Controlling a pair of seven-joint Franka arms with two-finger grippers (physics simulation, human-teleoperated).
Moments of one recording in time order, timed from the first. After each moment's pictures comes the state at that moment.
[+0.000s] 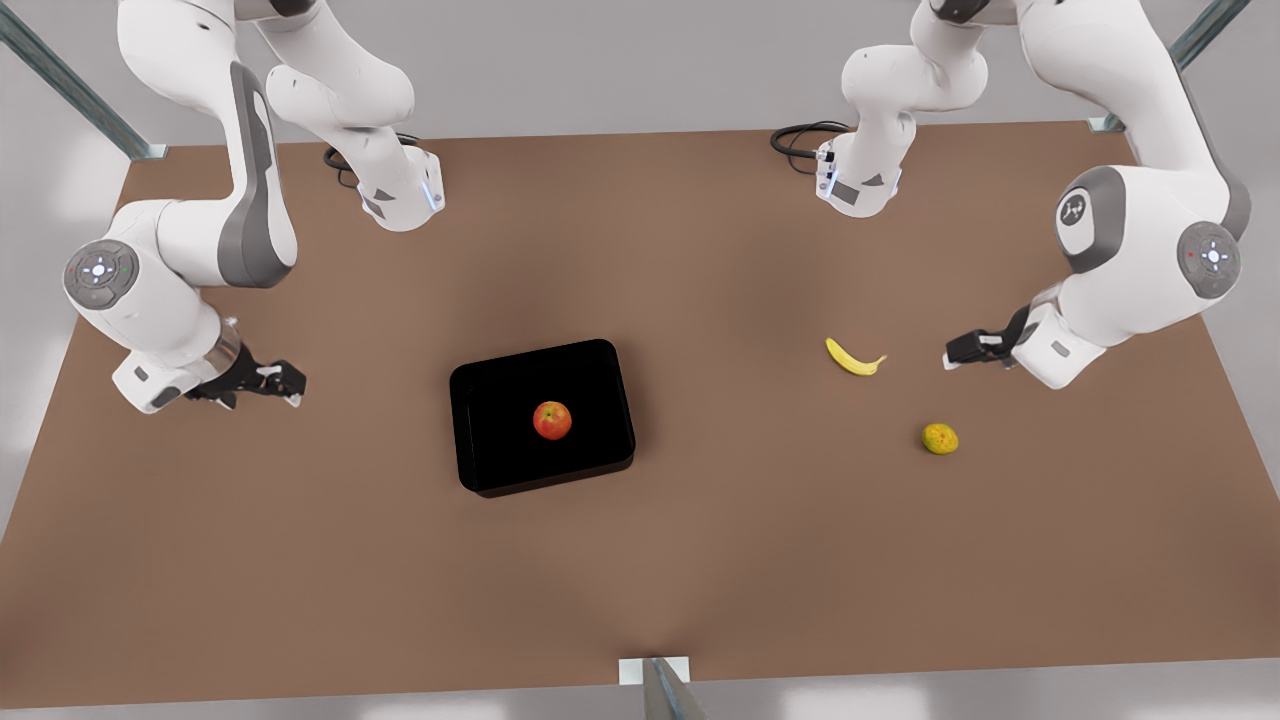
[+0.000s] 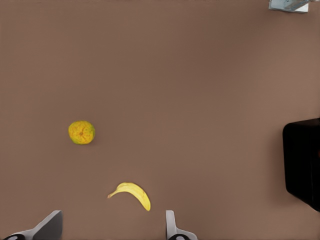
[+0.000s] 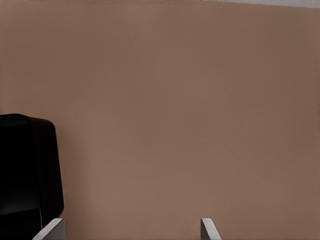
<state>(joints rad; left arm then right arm) -0.08 0.18 0.06 -1.54 -0.17 1.63 -0.04 -0.05 0.07 0.05 -1.81 -0.06 1.94 -0.02</state>
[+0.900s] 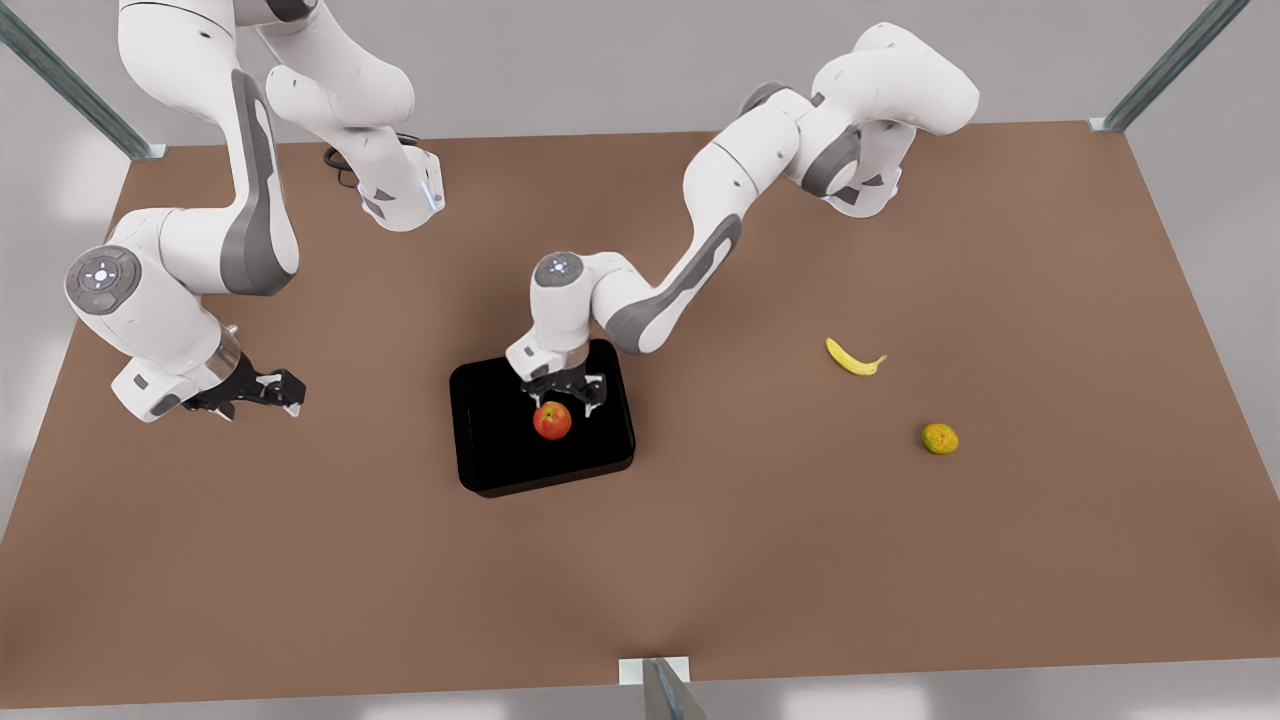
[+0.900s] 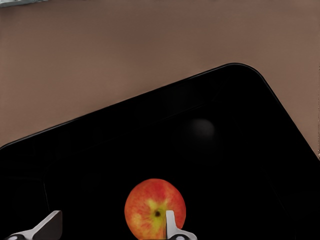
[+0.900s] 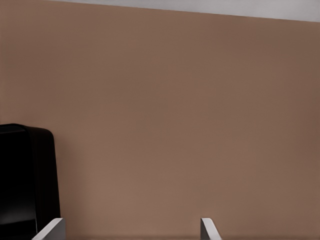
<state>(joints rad) -0.93 1.12 0.01 -0.81 0.25 2.20 -0.85 -0.05 0.10 0.05 -1.79 -0.06 1.97 -0.03</state>
